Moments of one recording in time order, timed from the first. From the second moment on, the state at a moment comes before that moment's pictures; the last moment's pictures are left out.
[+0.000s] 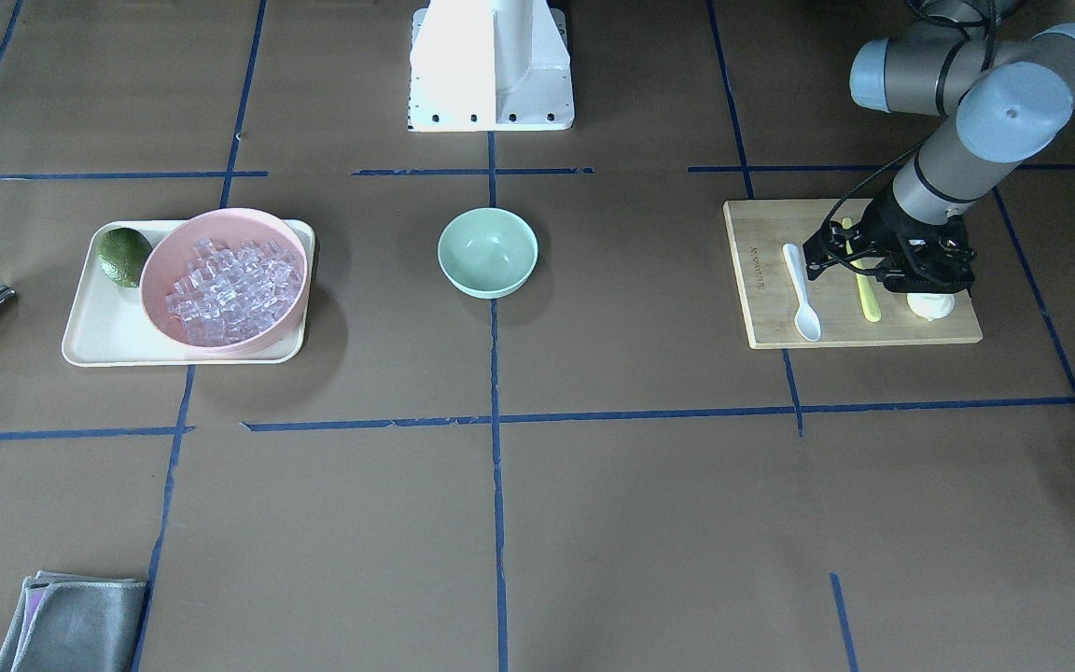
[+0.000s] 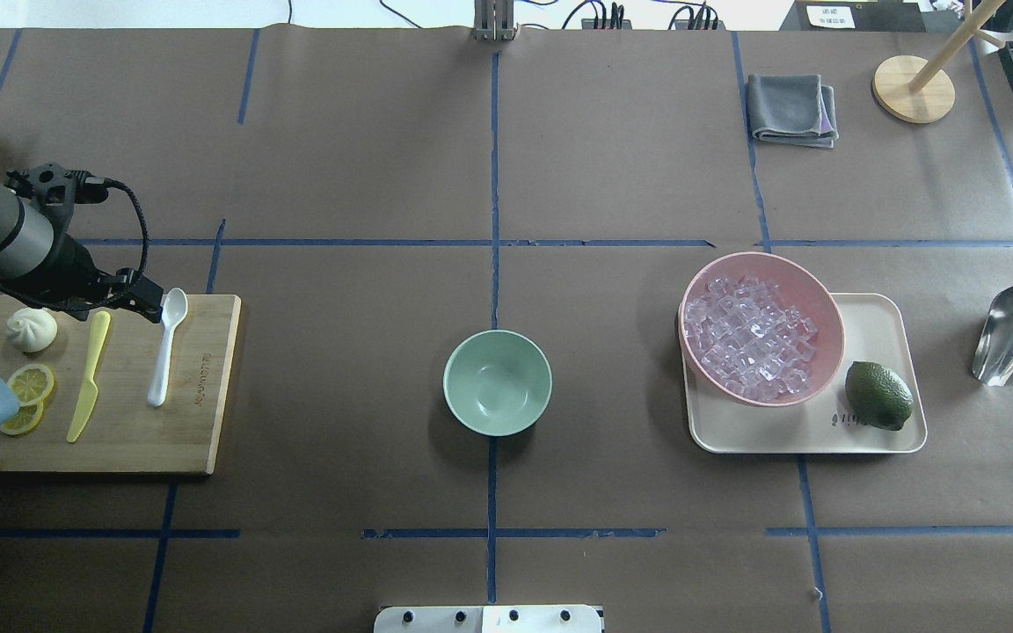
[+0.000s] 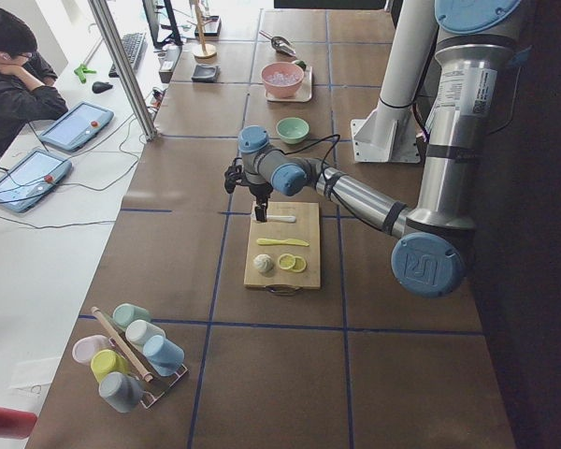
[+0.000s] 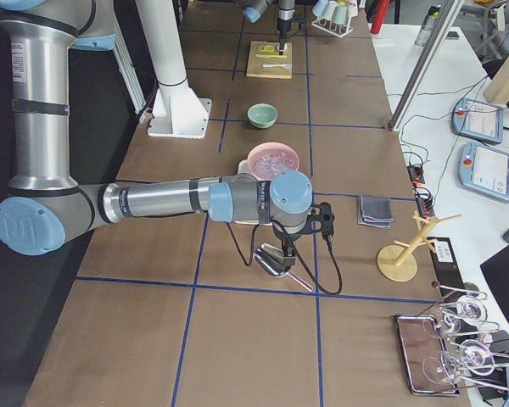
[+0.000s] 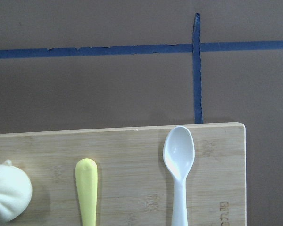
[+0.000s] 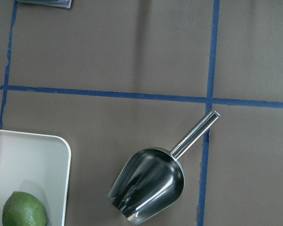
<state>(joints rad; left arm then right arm) -0.87 -1.69 -1.80 -1.82 -2.17 -0.86 1.57 -1.63 1.78 -1.60 2.50 0.05</state>
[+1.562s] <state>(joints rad) -0.79 -1.74 -1.70 -1.89 -2.12 -0.91 1.48 -1.59 1.82 -1.46 2.50 0.36</state>
